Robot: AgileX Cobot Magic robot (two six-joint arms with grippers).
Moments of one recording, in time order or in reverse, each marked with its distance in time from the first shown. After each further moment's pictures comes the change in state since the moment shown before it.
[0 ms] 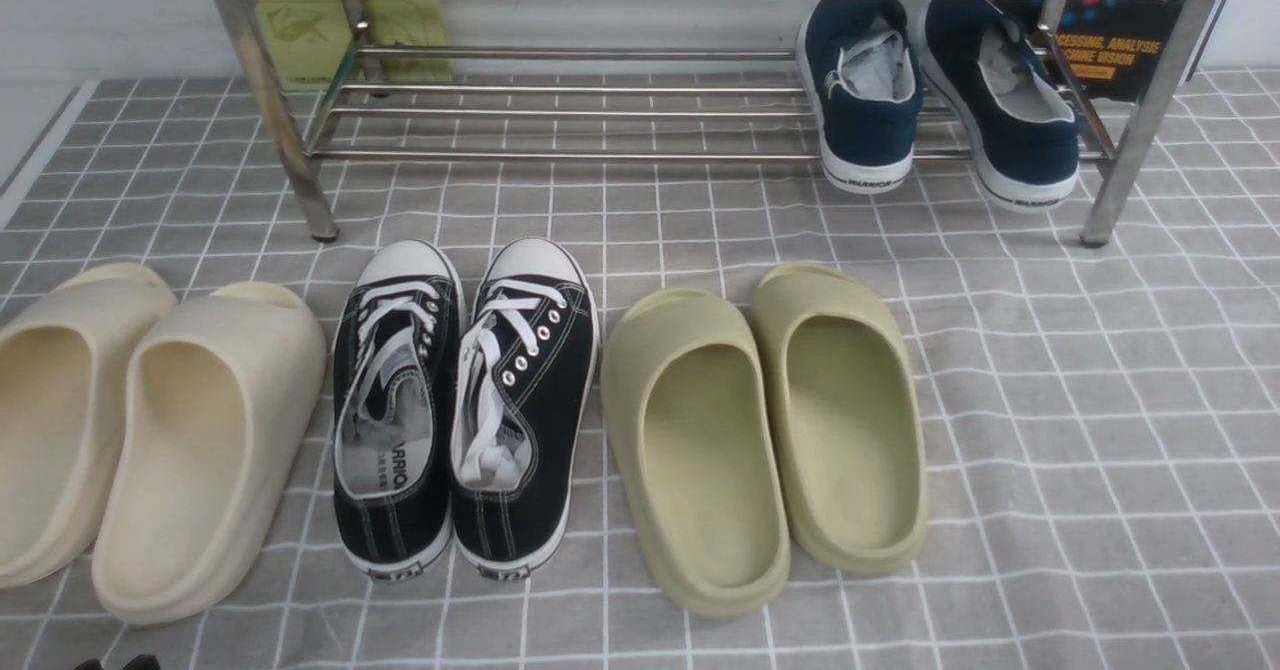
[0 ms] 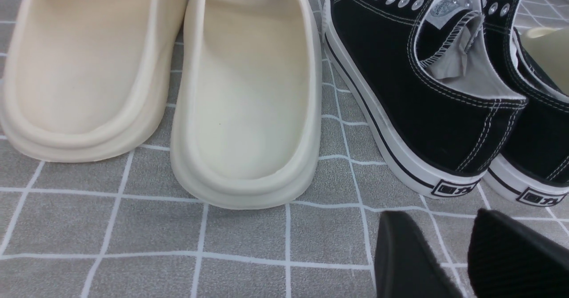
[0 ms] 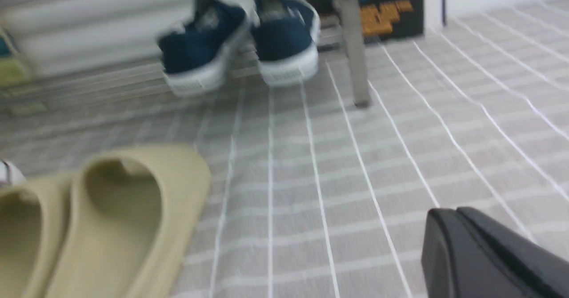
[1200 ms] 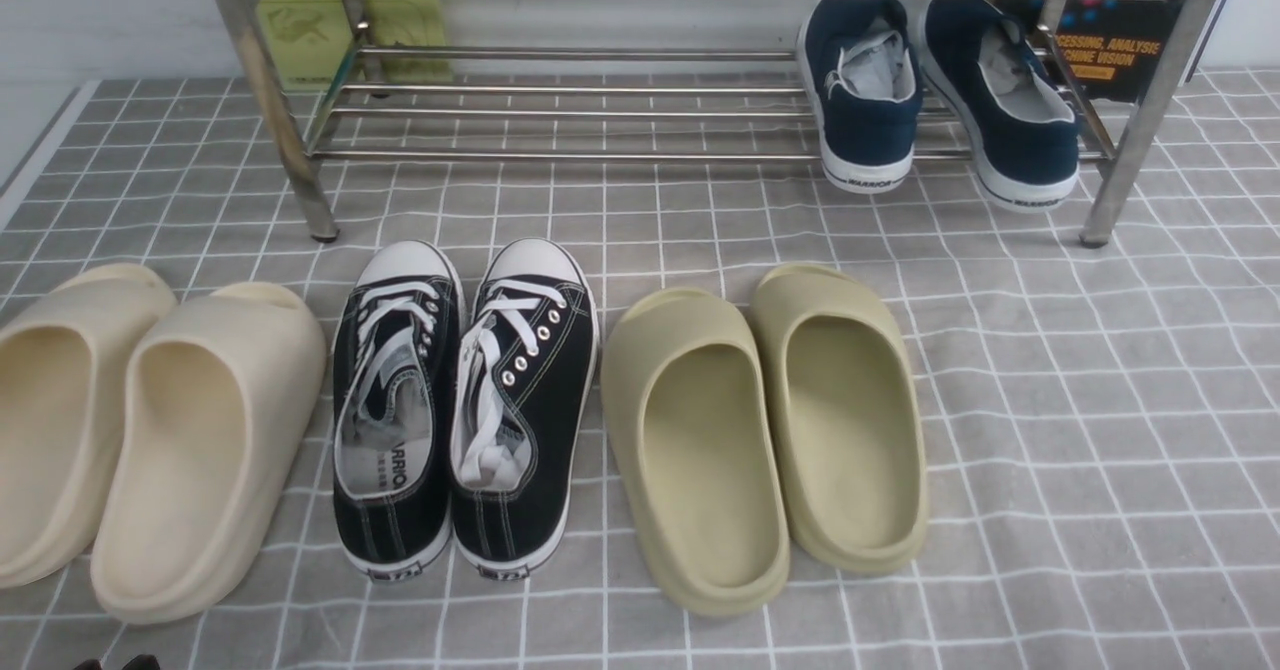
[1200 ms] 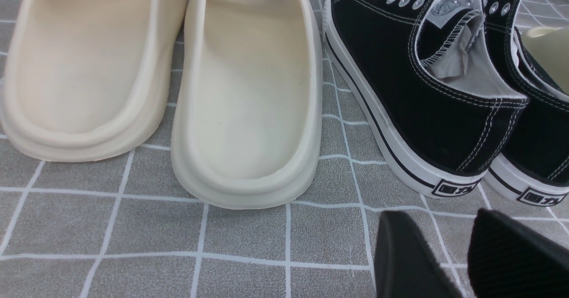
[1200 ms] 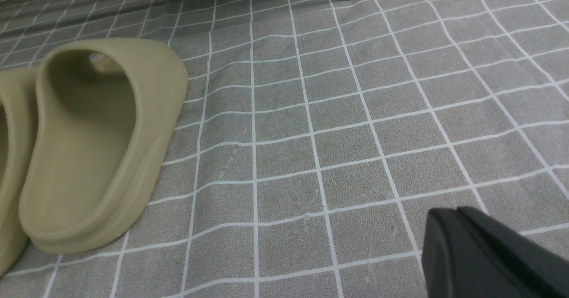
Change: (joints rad) right arm -0.015 -0.001 -0.012 0.045 0.190 -0.065; left arm 0.000 0.000 0.000 0.000 0.000 0.000
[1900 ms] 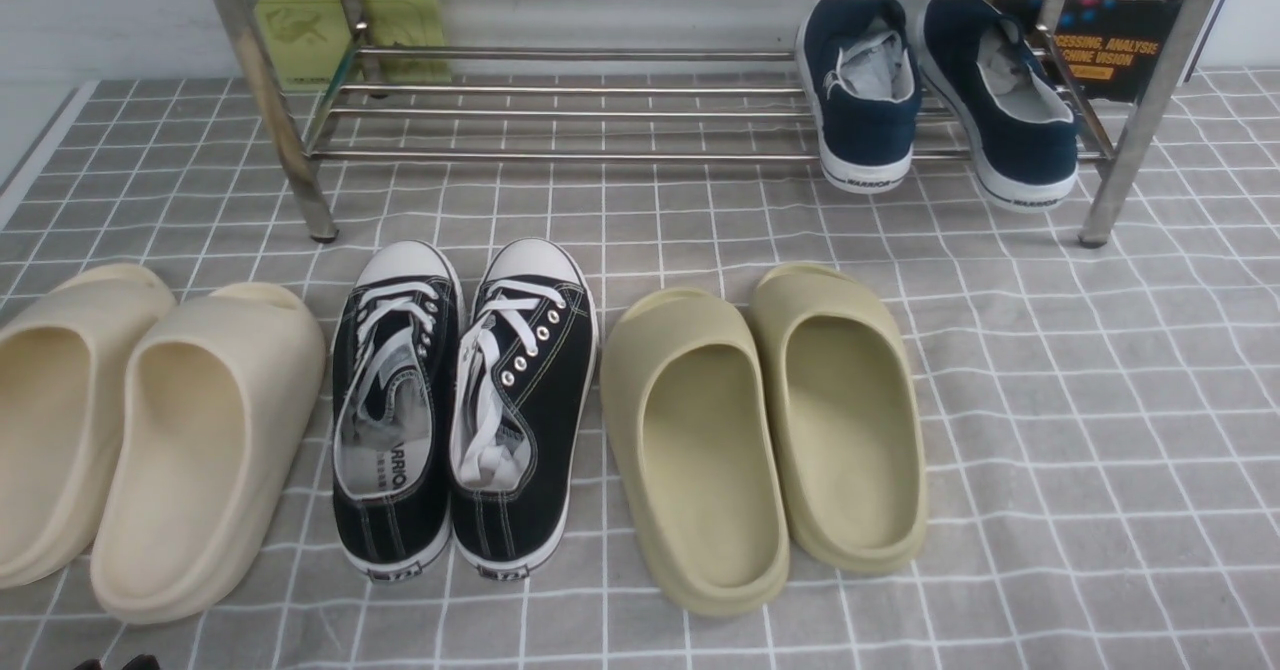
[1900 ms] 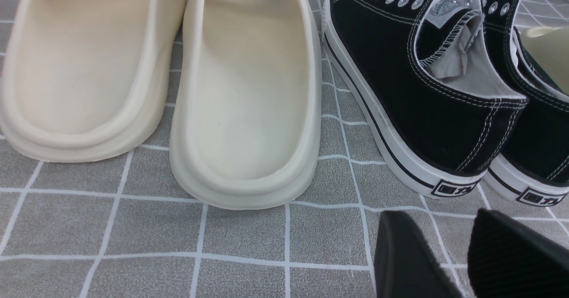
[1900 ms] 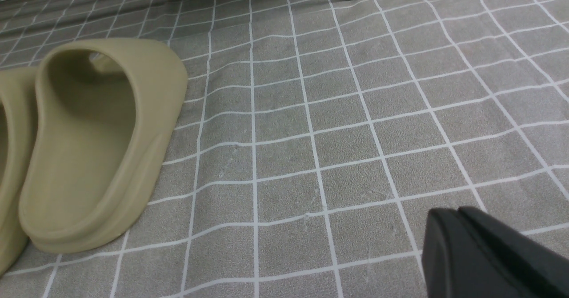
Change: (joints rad) right arm 0.000 0.000 0.000 -0.001 0.000 -0.001; left arm 0.000 0.000 0.000 0.000 0.000 0.000
